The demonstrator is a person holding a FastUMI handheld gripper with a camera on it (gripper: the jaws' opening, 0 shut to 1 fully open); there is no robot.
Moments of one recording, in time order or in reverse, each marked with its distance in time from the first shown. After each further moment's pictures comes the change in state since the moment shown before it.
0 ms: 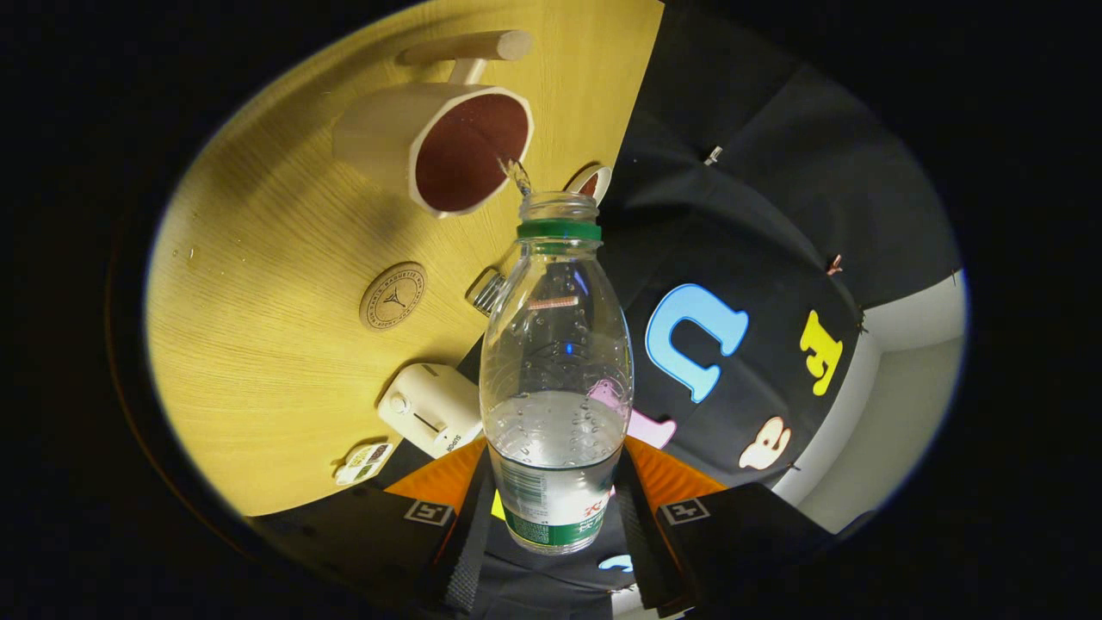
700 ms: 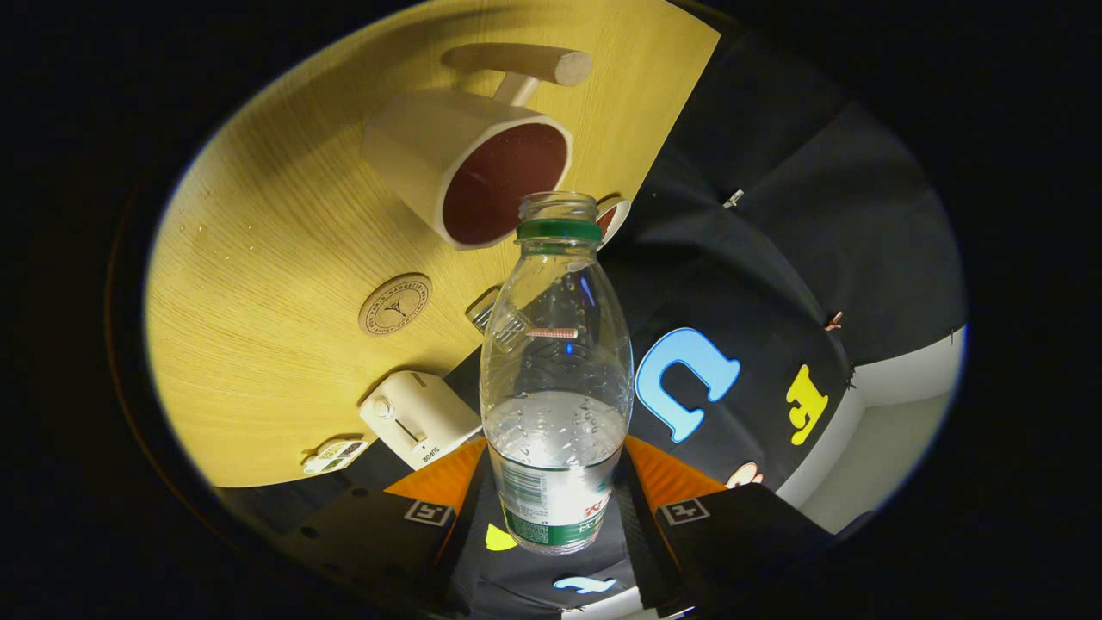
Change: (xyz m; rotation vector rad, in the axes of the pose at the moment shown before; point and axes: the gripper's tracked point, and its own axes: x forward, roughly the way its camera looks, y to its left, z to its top) arm 0.004 -0.001 0.016 -0.114 -0.068 0.008
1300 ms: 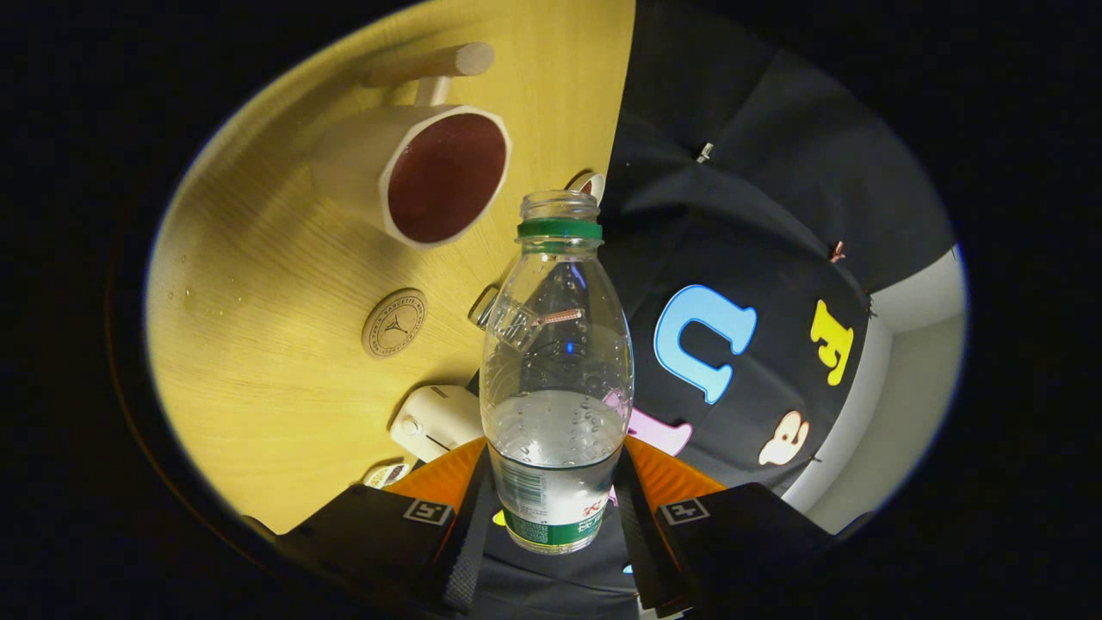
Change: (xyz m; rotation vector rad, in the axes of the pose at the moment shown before) arm -0.002 0.014 -0.012 0.310 0.047 0.040
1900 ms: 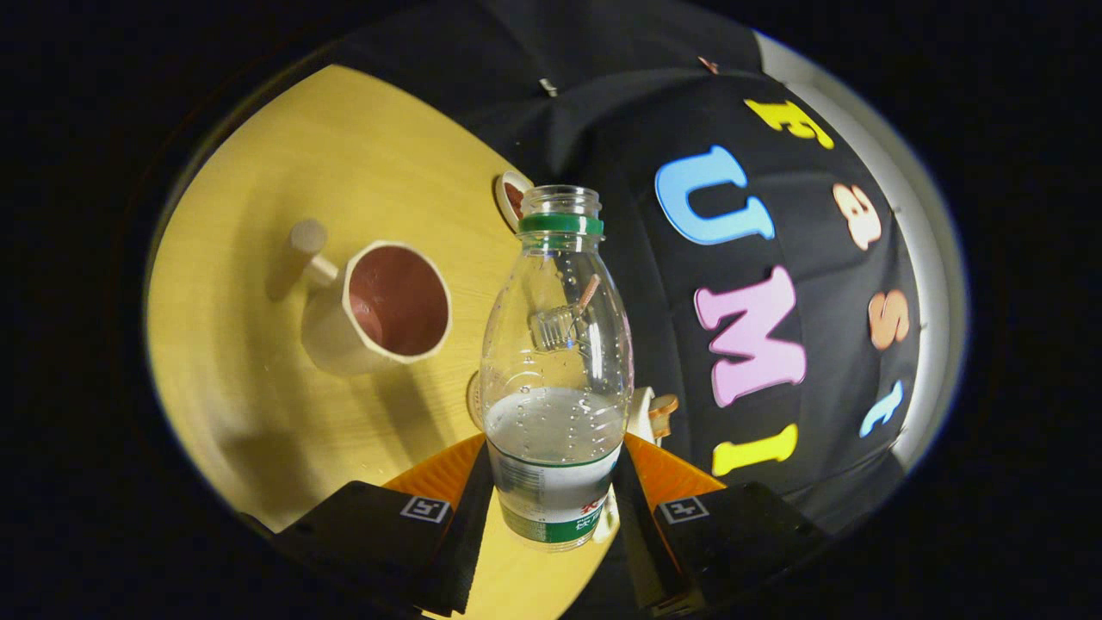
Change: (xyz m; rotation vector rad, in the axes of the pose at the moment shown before) arm -0.024 0.056 0.015 0.954 0.061 0.212
